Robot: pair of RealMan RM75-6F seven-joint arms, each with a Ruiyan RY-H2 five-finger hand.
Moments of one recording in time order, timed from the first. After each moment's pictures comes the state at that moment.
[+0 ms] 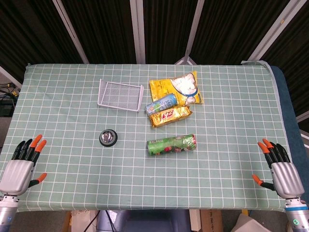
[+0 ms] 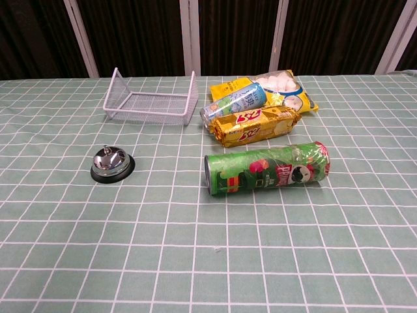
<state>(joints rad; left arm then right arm) -0.08 -1.20 0.01 -1.63 1.57 1.50 0.27 0.09 -1.09 0.01 -1.61 -1.57 1.46 0.10</state>
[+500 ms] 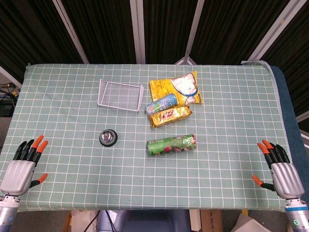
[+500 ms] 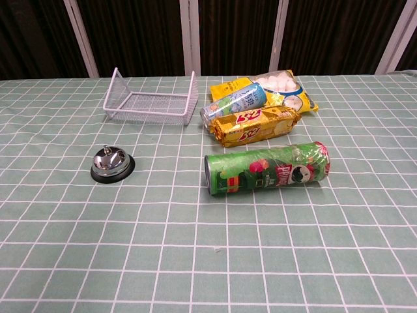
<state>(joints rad) -0.09 -1.21 0.01 -1.63 1.57 1.49 0.27 0.09 -1.08 0.01 -1.62 -1.57 1.45 0.10</state>
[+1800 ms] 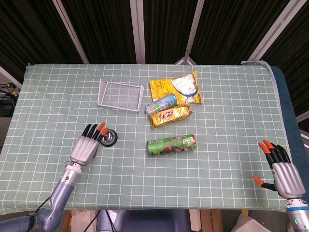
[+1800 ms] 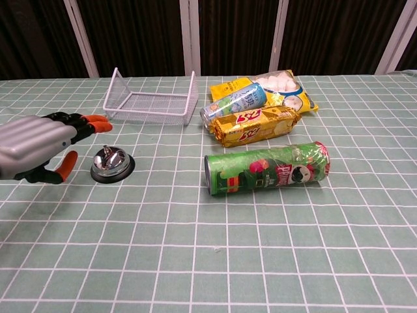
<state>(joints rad) -0.44 -1.60 -0.15 -1.49 1.32 1.10 0.69 0.09 -1.07 0.01 -1.63 -1.56 1.43 0.13</state>
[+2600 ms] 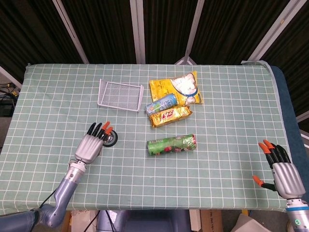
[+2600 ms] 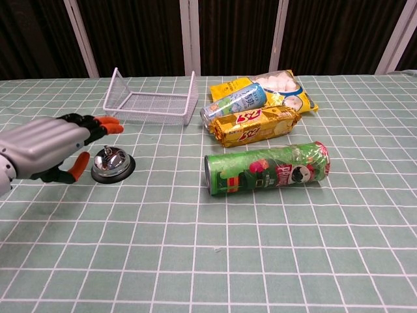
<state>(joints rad) -0.51 -1.62 -0.14 -1.46 1.32 1.12 0.65 0.09 -1.07 0.01 -1.63 -1.56 1.44 0.14</state>
